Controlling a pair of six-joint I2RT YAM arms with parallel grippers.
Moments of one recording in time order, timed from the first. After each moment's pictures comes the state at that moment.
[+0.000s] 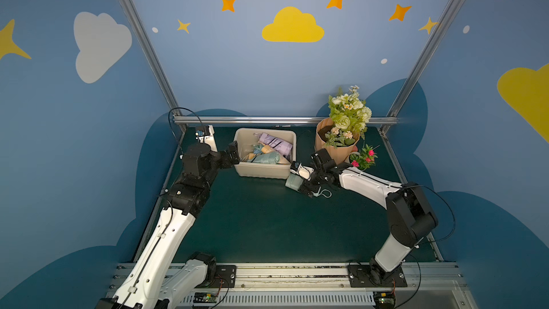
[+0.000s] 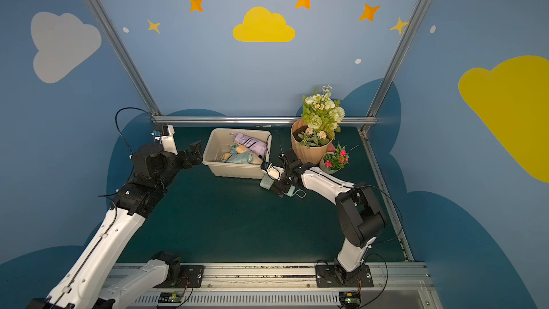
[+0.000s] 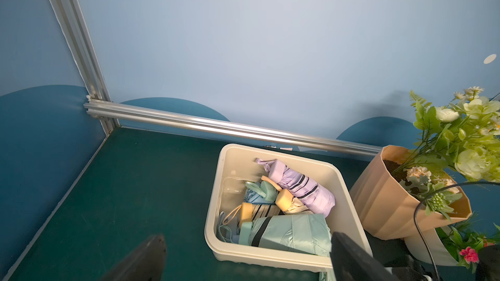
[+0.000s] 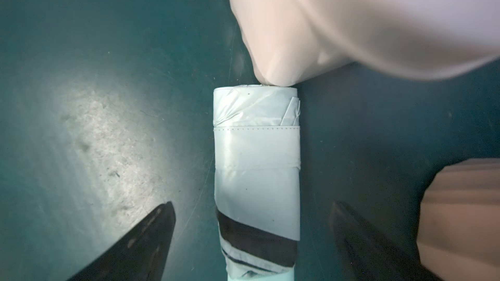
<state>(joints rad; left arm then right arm) -0.24 0.96 1.05 -0.38 -0.16 -0.29 0.59 1.74 1.14 -0.42 -0.20 -0.62</state>
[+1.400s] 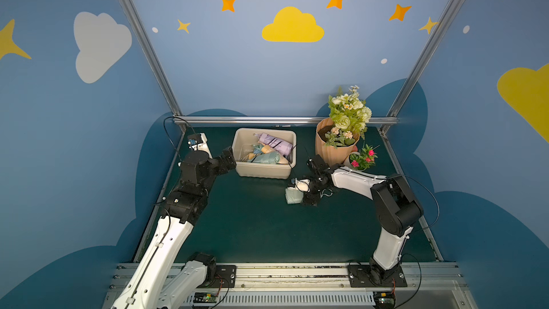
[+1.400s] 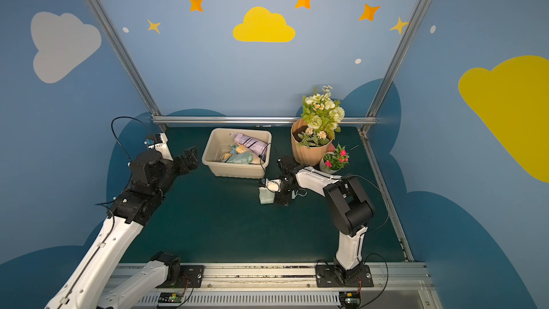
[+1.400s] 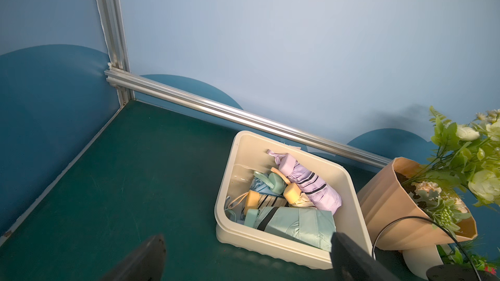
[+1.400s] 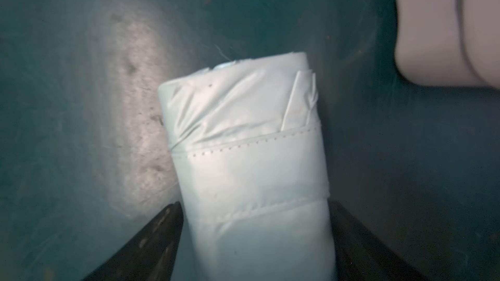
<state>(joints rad) -0.22 0.90 0.98 -0.43 -0.20 -0.42 0.62 1.84 1.15 -0.55 -0.31 -0.92</state>
